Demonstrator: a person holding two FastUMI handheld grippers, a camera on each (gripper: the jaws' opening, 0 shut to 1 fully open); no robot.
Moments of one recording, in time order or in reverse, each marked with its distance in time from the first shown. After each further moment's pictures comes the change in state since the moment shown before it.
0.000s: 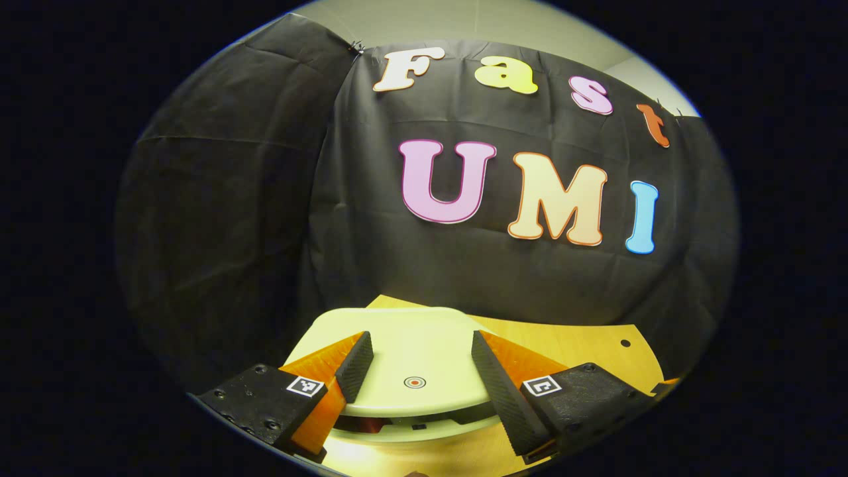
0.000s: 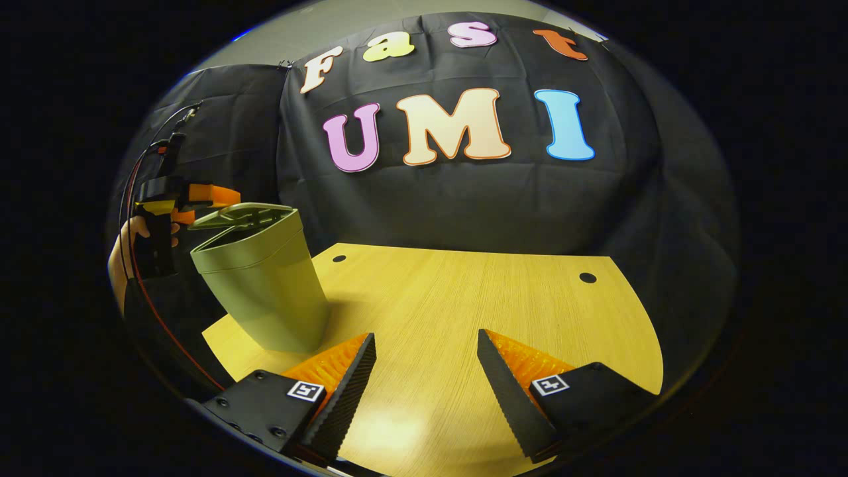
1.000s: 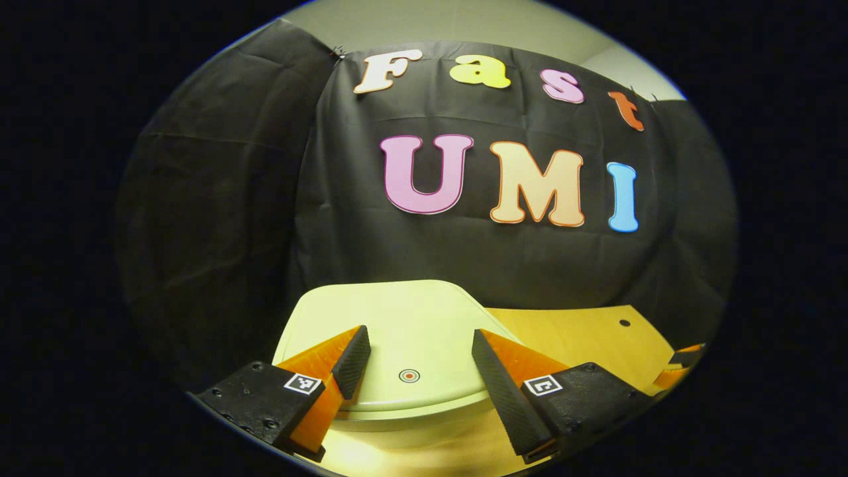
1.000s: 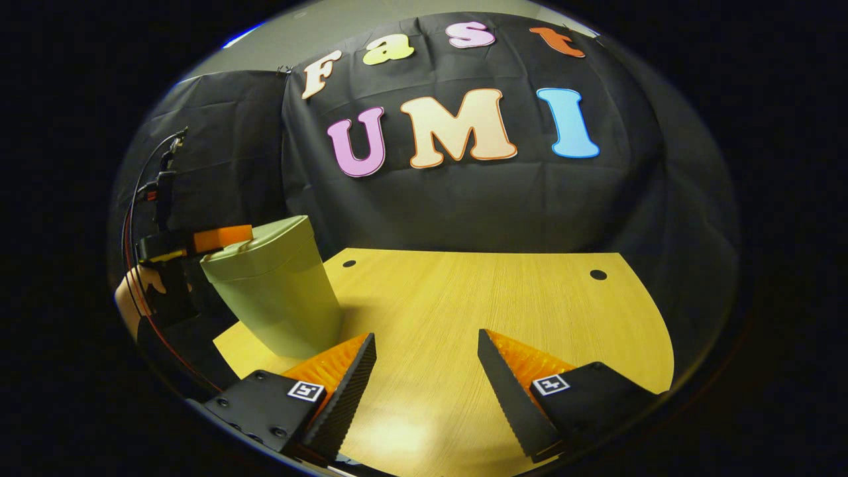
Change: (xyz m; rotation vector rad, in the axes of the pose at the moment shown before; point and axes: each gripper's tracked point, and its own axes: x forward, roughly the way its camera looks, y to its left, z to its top) left arm -0.005 -0.012 -0.036 0.123 -0.056 -0.062; right arm 0.000 0.016 0.005 0.037 -0.012 0.030
